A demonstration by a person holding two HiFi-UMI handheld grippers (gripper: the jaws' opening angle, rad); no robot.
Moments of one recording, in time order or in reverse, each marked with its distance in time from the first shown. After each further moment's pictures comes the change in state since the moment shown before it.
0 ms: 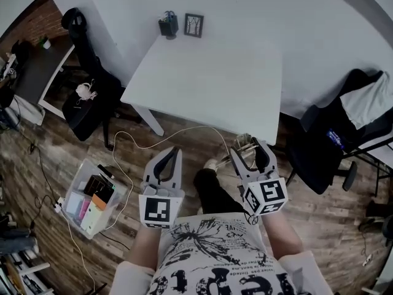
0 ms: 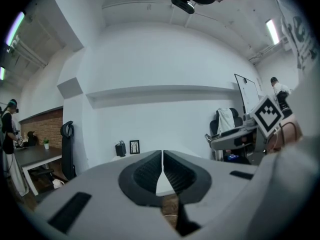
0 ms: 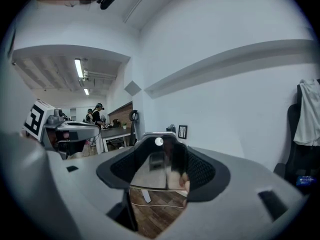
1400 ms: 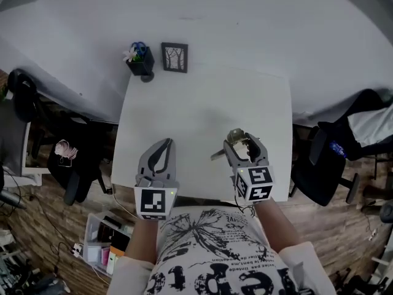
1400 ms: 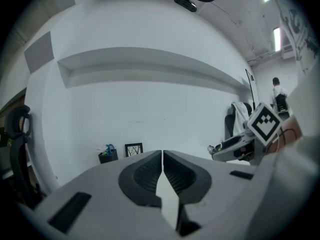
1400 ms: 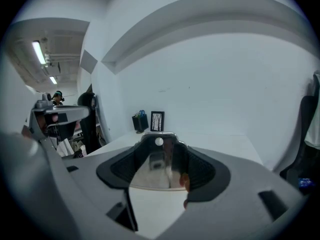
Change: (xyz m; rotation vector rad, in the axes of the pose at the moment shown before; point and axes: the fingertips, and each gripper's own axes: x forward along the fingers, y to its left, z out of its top) left arm 0.370 0.194 -0.003 0.026 0.022 -0.157; right arm 0.349 -0.162 0.000 0.102 0.248 -0.239
